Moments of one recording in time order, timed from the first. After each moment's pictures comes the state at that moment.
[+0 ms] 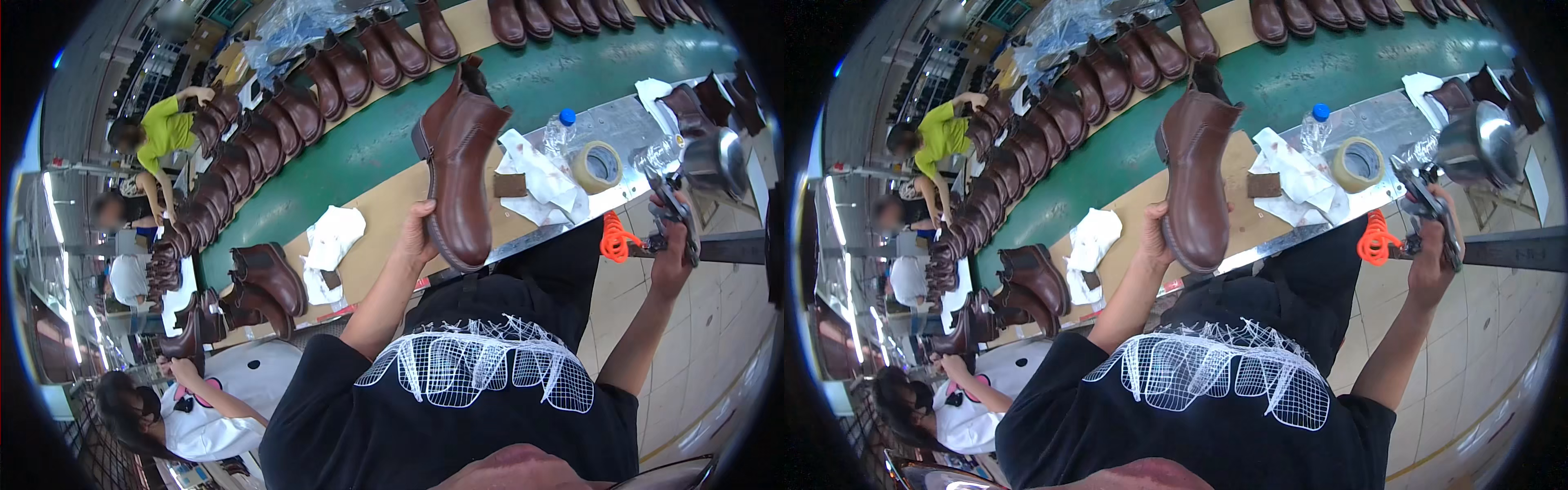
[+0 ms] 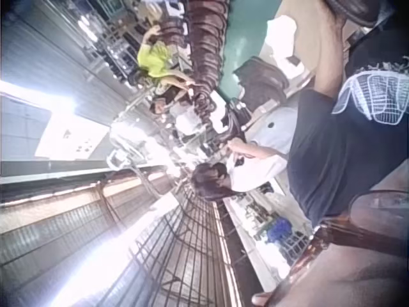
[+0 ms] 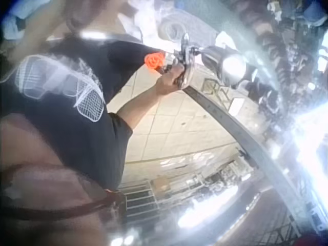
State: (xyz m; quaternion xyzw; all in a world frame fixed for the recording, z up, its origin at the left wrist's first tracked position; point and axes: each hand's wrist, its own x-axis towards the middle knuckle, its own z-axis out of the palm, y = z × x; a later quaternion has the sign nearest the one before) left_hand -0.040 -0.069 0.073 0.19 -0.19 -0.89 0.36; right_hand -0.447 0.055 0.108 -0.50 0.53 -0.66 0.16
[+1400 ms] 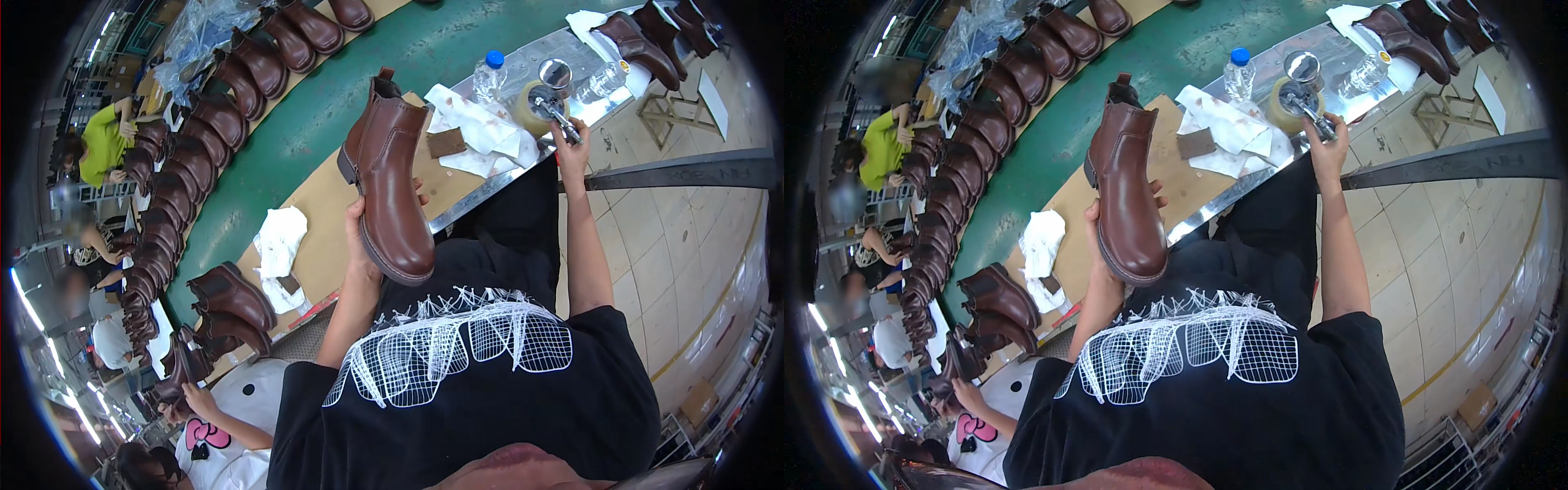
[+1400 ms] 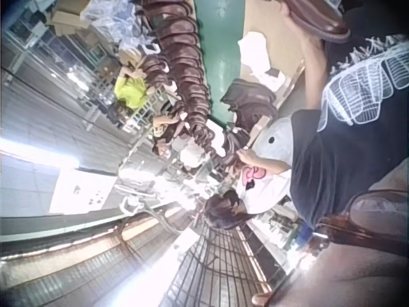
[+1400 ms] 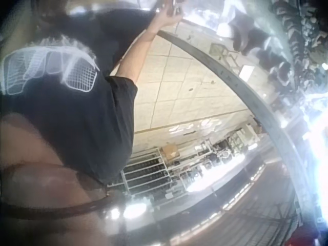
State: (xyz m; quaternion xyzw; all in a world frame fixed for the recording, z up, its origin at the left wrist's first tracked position) left_hand -0.054 -0.024 0.079 0.22 -0.16 -0.88 0.40; right_hand -0.463 -0.012 -0.107 -0.33 0.70 -0.60 0.17
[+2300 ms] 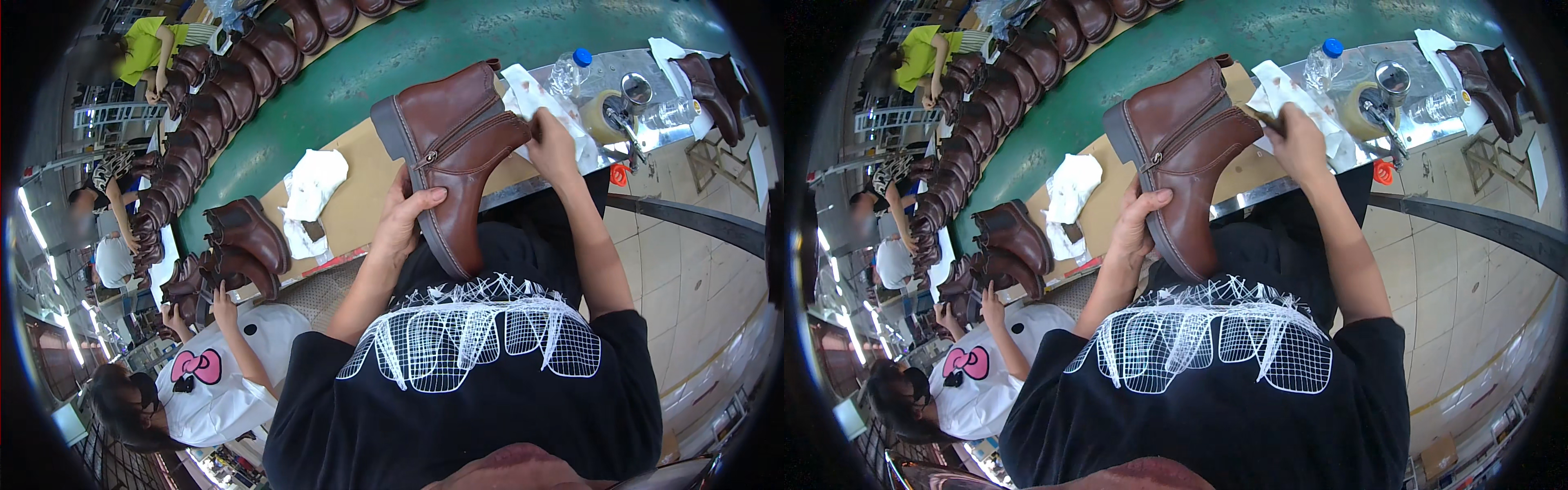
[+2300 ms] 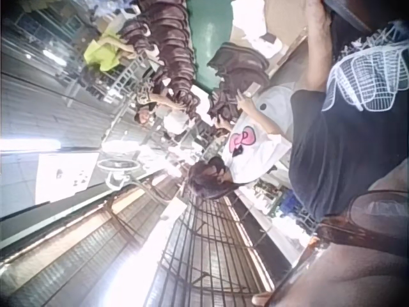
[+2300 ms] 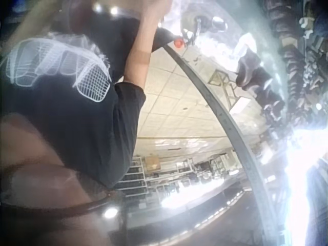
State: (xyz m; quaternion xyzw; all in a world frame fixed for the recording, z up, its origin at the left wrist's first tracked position) left_hand -0.013 -0.006 0.086 0.48 -0.31 -0.71 0.41; right_hand -0.288 -0.063 -0.011 -0.61 0.71 -0.25 0.25
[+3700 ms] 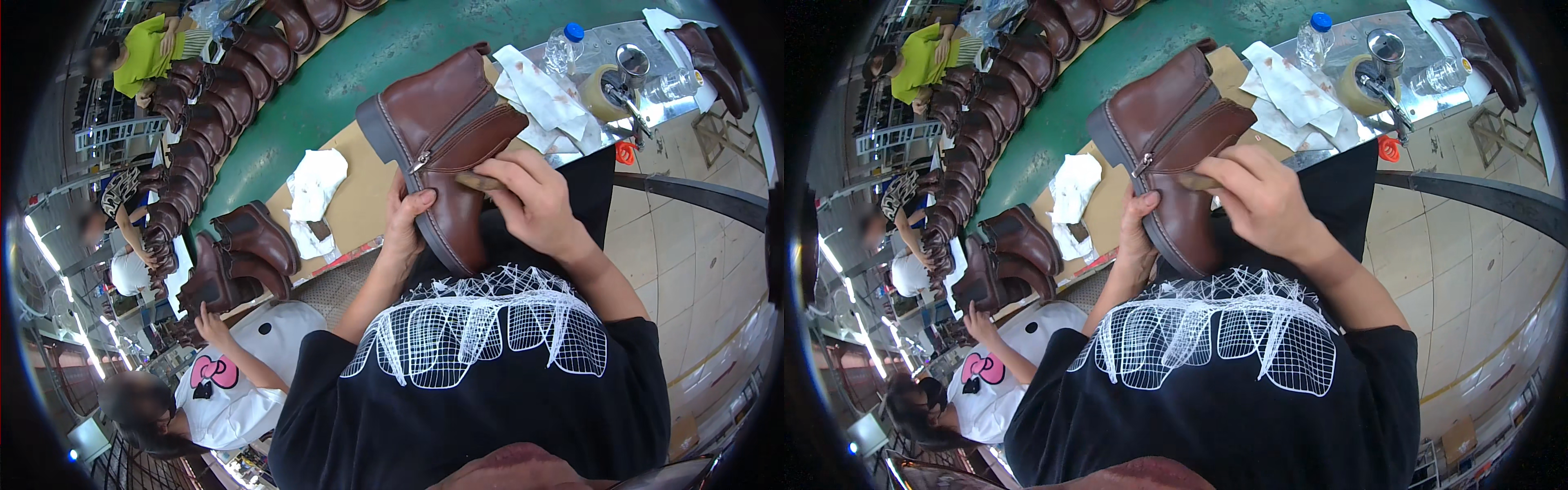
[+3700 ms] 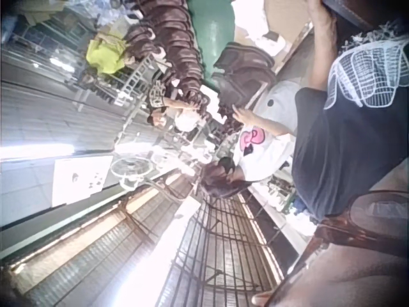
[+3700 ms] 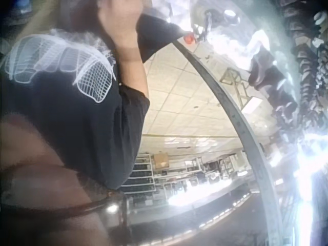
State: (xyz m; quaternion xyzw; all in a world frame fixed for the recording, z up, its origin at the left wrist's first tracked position) left_hand -0.019 0.011 0.079 0.44 -0.29 -0.73 0.45; right_hand -0.237 0.021 0.109 -0.72 0.44 -0.49 0.20
